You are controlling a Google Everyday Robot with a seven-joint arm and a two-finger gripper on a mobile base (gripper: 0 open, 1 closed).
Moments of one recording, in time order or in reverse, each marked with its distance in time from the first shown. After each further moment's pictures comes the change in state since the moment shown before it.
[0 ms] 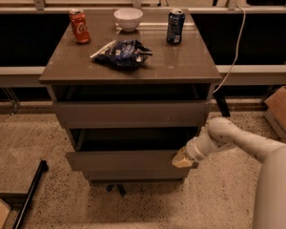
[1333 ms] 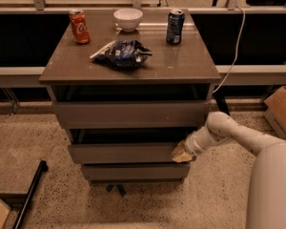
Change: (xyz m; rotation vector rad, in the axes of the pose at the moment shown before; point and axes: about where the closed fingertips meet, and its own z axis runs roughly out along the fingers) arm -0.012 -0.028 -0.003 0.024 0.000 -0.040
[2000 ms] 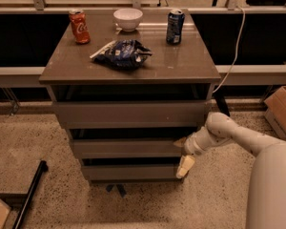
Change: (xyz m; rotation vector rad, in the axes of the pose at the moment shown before) arm 0.000 0.002 0.004 -0.006 -0.001 0.000
